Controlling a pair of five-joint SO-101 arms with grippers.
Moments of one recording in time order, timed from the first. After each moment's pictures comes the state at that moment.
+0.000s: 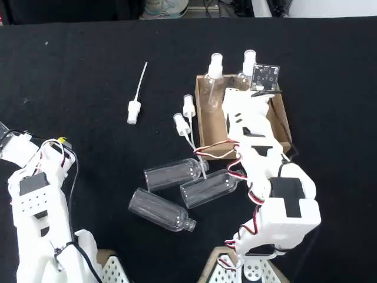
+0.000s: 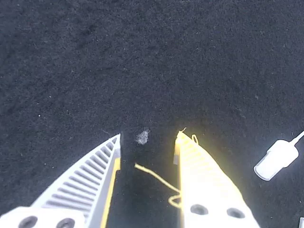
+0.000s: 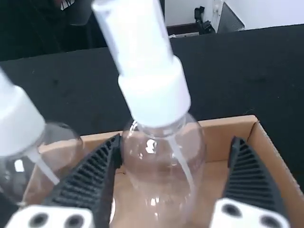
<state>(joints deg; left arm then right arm) -29.2 -48.2 67.6 36.9 28.4 1.8 9.7 47.1 -26.2 -4.4</state>
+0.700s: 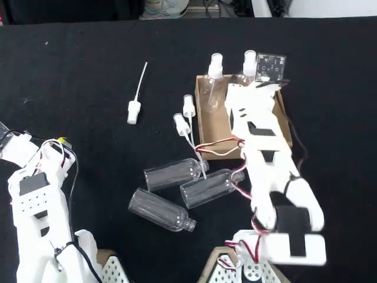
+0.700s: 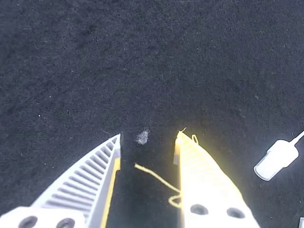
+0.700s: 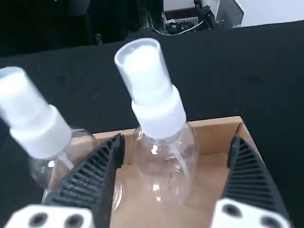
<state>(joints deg) -29.2 -48.2 67.6 36.9 28.4 1.8 -6.9 47.5 -5.6 -4.4</state>
